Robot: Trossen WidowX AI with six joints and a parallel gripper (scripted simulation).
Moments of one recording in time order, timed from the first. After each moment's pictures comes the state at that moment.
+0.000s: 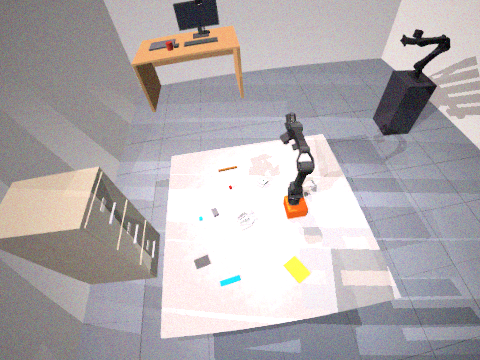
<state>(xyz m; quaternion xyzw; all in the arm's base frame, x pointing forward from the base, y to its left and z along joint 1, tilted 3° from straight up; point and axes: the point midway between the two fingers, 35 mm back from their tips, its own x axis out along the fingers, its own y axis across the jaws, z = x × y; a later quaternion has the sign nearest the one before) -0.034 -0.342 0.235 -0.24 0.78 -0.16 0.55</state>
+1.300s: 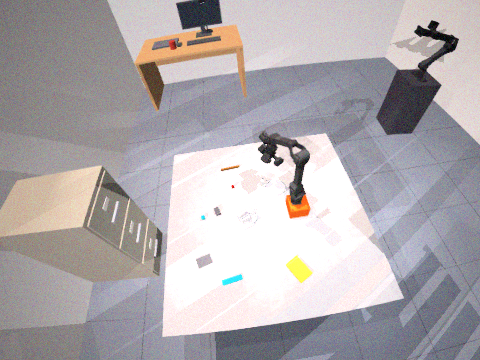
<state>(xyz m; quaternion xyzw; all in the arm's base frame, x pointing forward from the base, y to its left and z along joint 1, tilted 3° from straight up) 0.135 -0.293 0.091 -0.31 0.70 0.17 0.63</state>
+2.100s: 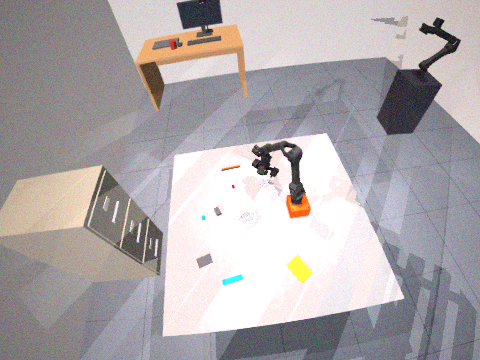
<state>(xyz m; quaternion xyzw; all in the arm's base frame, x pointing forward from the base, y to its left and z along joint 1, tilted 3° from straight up) 0.175 -0.243 0.013 -0.32 0.65 0.31 0.62</state>
